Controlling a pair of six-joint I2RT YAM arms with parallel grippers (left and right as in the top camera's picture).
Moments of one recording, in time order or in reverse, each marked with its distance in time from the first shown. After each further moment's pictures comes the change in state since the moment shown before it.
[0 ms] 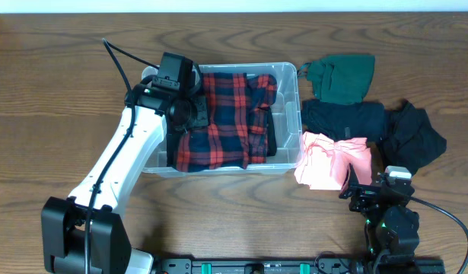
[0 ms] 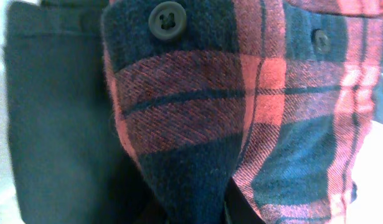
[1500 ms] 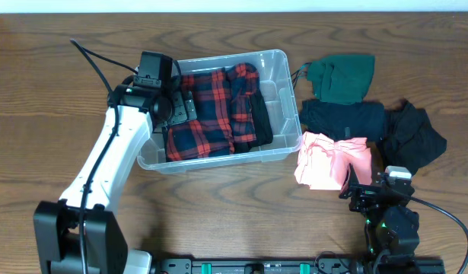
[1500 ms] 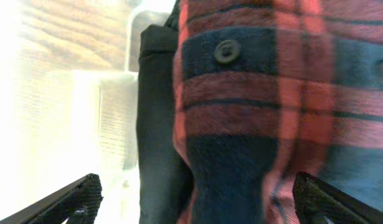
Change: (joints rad) left arm 0.097 -0.021 -0.013 -0.009 -0.210 -0.026; right arm 0.000 0.000 0.000 0.000 0.000 0.000
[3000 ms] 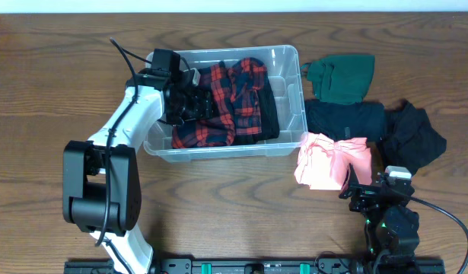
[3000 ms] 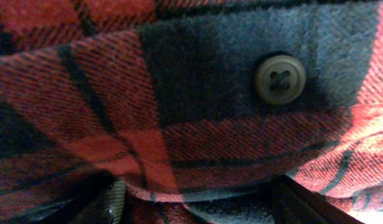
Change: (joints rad) left arm 0.031 0.305 0.066 0.119 0.463 0.167; right arm 0.000 0.000 0.000 0.000 0.000 0.000
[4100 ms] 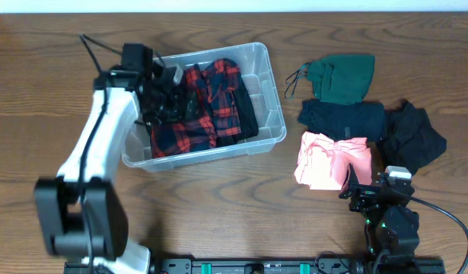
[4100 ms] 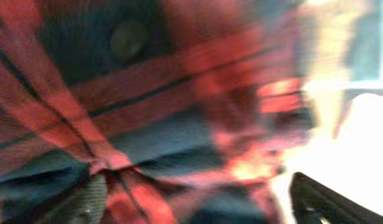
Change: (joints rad) left arm 0.091 -0.192 0.056 -0.208 0.005 0.174; right arm 0.000 0.000 0.000 0.000 0.000 0.000
